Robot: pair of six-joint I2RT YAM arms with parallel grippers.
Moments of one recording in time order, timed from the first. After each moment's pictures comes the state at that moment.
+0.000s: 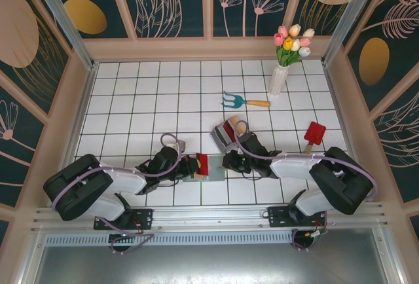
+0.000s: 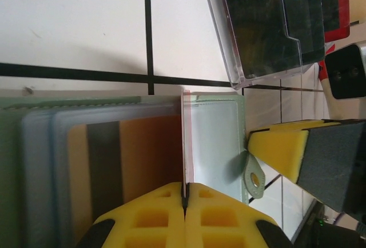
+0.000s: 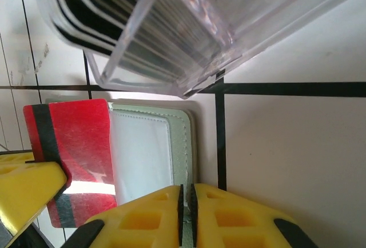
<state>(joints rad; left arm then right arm) -0.84 1.43 0.23 0.60 0.20 -1.13 0.78 1.42 0.43 0.13 -0.28 0.97</state>
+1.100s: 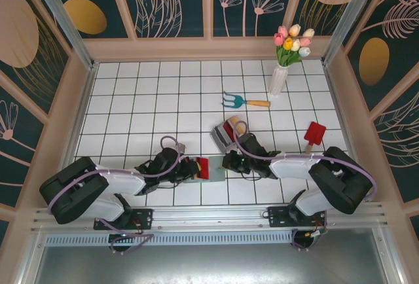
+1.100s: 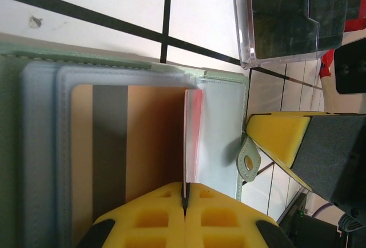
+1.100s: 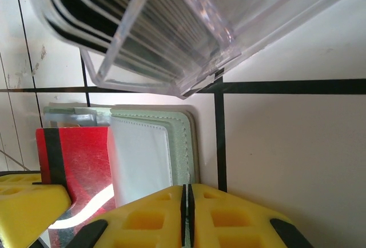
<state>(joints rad) -0.86 1.39 0.24 0.50 0.23 -1.24 0.79 1.42 0.43 0.13 -0.26 0.99</state>
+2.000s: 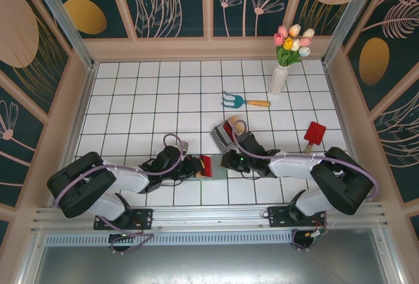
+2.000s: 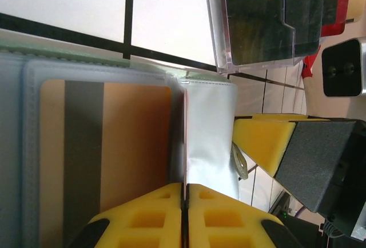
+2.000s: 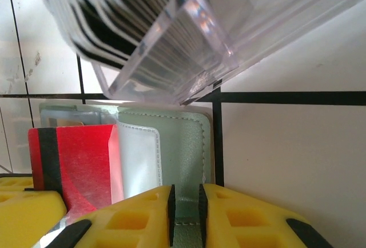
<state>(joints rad) -0.86 1.46 0.27 0.60 0.26 -1.26 0.81 1.41 0.46 0.07 -0.21 0.97</state>
